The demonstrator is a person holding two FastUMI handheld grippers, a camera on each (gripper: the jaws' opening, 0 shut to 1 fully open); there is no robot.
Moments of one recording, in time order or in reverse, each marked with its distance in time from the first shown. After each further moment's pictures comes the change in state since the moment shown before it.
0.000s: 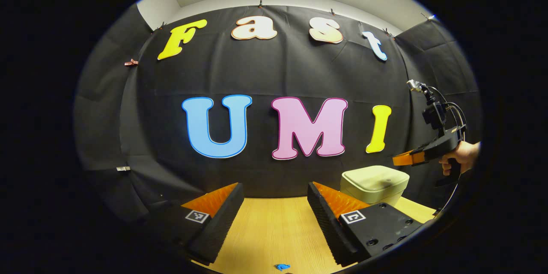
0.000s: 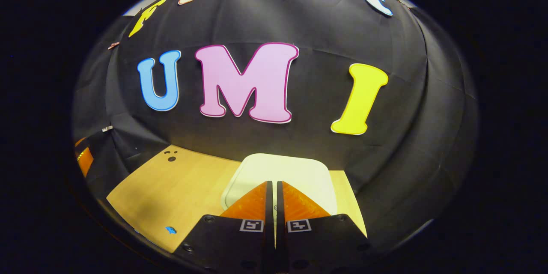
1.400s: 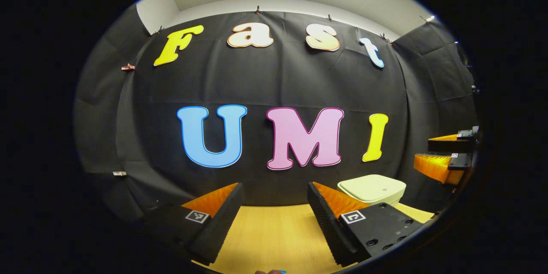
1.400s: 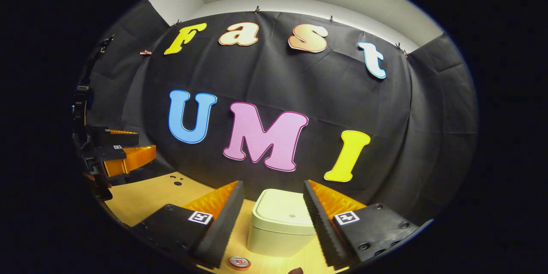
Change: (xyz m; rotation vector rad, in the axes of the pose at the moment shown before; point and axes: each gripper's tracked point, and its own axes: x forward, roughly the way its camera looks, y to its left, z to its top) left arm 0.008 -0.015 0.023 -0.015 -0.062 -0.035; right arm -0.152 0.066 0.053 -0.139 -0.430 -0.041
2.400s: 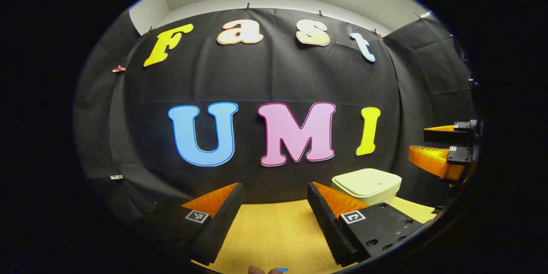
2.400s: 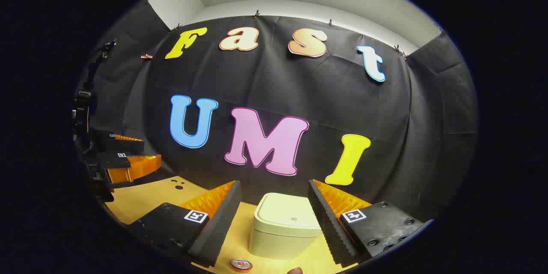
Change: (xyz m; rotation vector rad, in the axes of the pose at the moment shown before) left arm 0.005 -0.011 -0.005 0.054 0.035 -0.052; right arm -0.005 -0.001 0.003 0.022 -0.035 0.007
